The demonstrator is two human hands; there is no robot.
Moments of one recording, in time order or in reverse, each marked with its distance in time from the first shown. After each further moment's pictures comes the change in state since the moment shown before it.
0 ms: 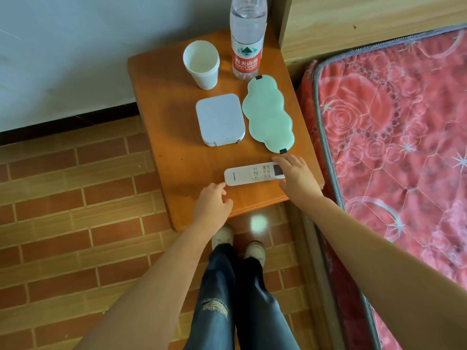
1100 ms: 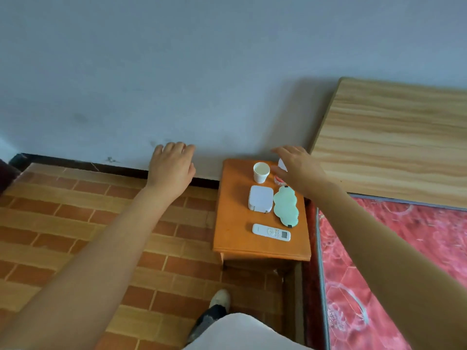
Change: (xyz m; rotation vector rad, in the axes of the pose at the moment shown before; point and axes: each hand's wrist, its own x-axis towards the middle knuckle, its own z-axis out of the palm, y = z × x) left_hand -0.280 0.027 -0.284 0.586 0.830 0.083; right_hand -0.185 -0.217 -0.265 -0.352 0.284 -0.513
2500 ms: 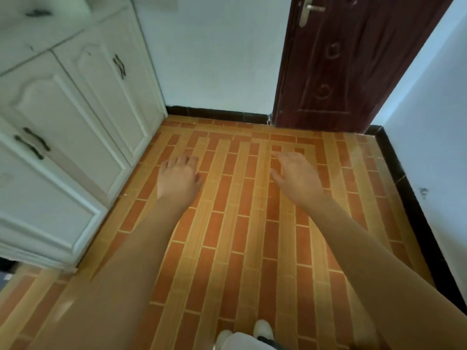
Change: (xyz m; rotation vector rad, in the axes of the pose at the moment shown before) left_hand -0.669 -0.048 -0.120 0.137 -0.091 -1.766; right_hand -0.321 -0.502 0.102 0.151 -0.217 -1.550
